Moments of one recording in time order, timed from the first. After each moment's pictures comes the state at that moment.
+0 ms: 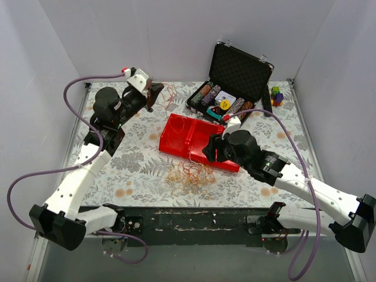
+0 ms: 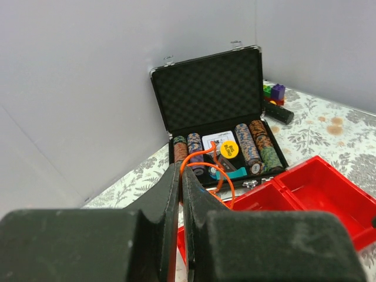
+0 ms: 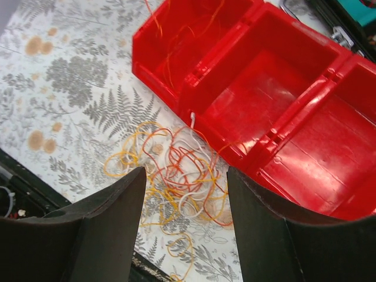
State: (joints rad) left arm -0.39 1.13 1.22 0.04 0.37 0.17; right arm 0.93 1.01 0.88 -0.31 0.20 0.44
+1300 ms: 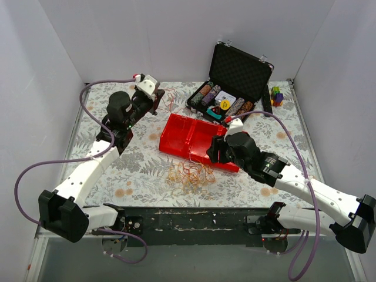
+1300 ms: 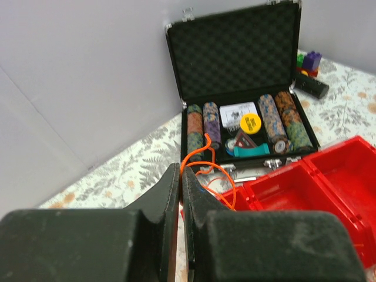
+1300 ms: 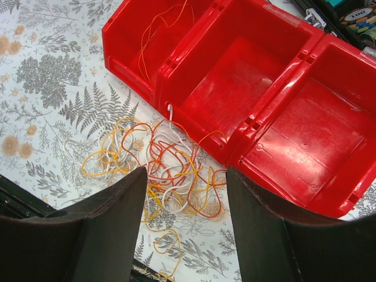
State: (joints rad) left arm -0.39 1.22 1.10 0.18 0.25 0.19; right arm 0.93 1.00 0.85 -0.38 0.28 0.48
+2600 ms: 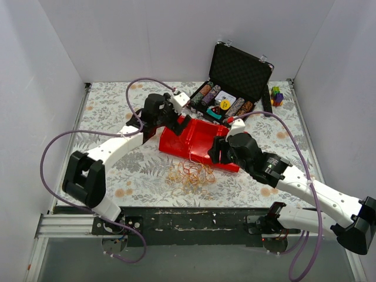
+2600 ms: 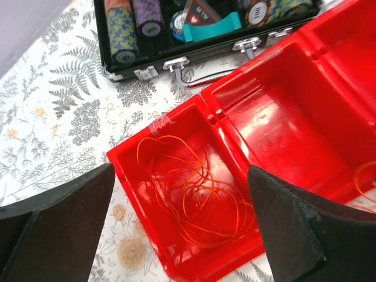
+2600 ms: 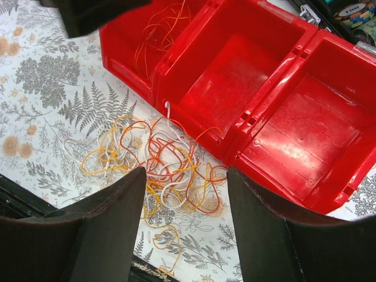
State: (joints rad) left arm -0.51 1.61 1.15 -0.04 0.22 0.32; right arm 0.93 0.98 0.85 -0.40 0.29 0.49
